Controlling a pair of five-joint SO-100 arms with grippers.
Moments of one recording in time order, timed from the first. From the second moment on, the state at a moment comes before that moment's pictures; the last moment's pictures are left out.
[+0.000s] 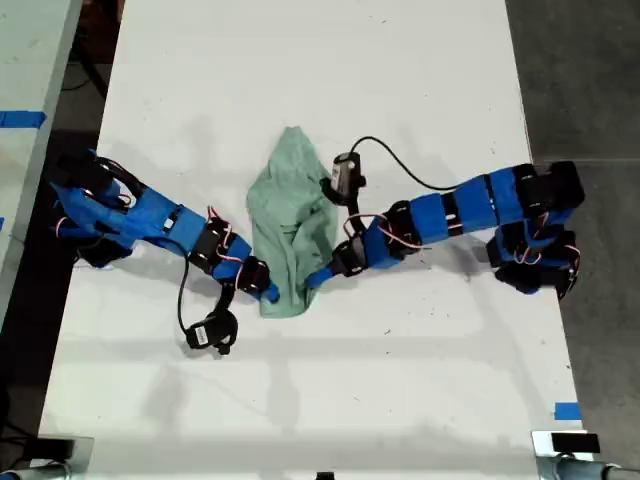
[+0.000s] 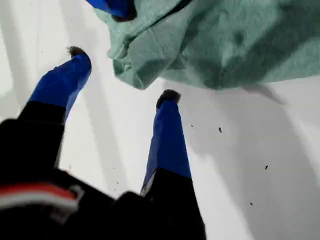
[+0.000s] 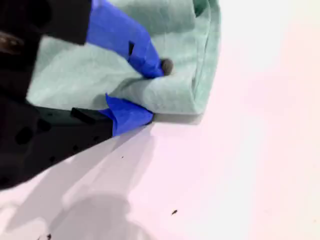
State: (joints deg) arm 0 12.0 84.0 110.2 40.3 -8.5; arm 1 -3.3 87.2 93.4 46.9 -26.2
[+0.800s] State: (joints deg) arm 0 12.8 83.5 108.0 42.1 -8.1; arm 1 -3.6 66.2 72.3 55.5 -27.0
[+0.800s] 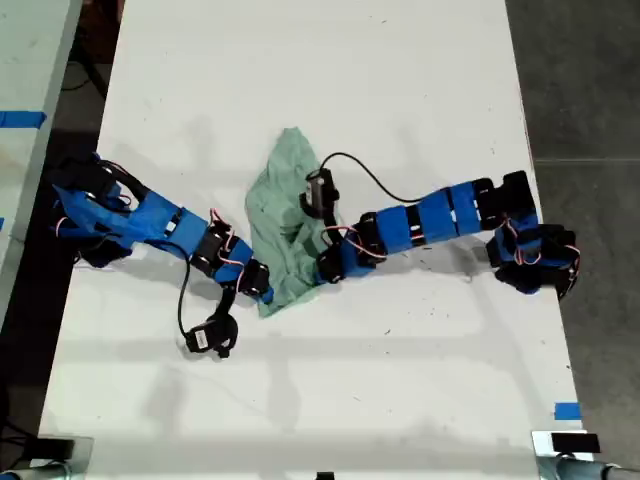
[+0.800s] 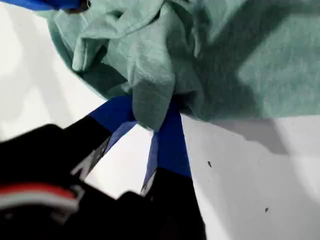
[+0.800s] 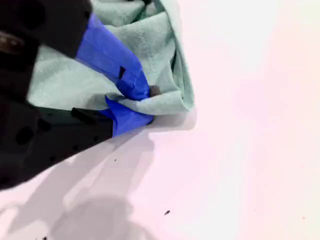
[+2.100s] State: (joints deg) arm 0 -22.7 124.5 115.9 68.4 18.4; arm 1 19.9 80.2 63.0 72.2 -46.6
